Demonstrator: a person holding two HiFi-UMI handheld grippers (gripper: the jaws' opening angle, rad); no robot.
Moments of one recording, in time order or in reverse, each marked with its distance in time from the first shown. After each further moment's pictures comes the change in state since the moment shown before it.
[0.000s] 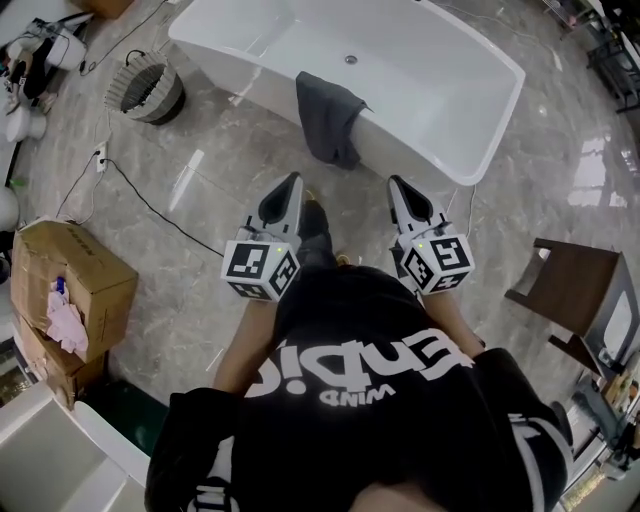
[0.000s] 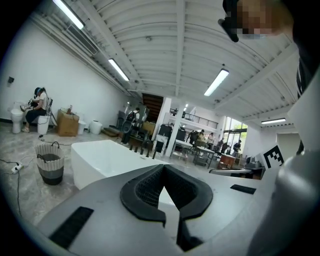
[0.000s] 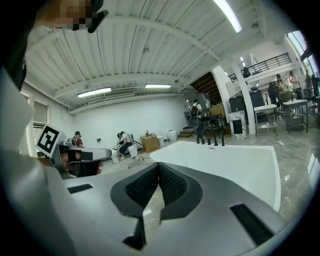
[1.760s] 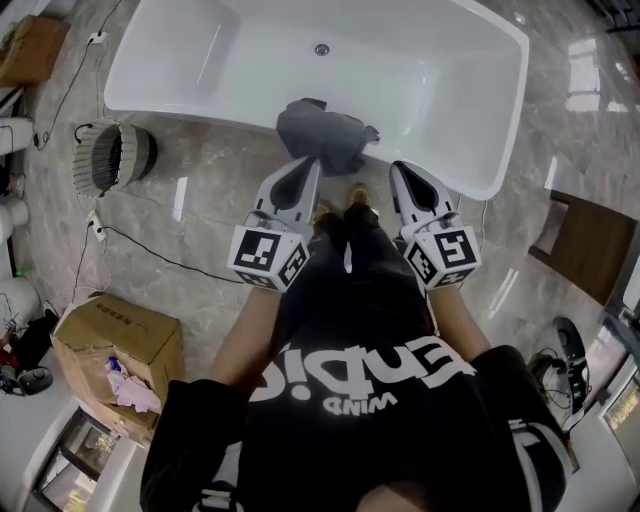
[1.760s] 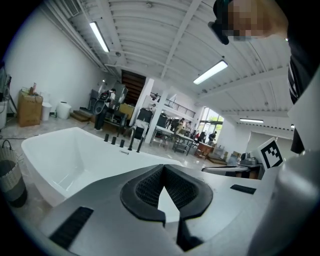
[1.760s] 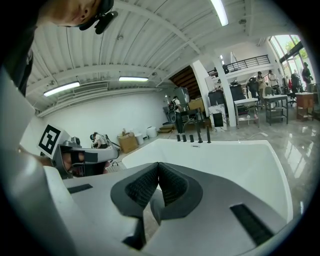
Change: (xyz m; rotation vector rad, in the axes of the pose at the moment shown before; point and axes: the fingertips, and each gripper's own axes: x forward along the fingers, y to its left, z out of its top) left arm 0.271 0.096 0.047 0.039 0.177 -0.328; right arm 0.207 -0.130 0.048 0.116 0.046 -0.240
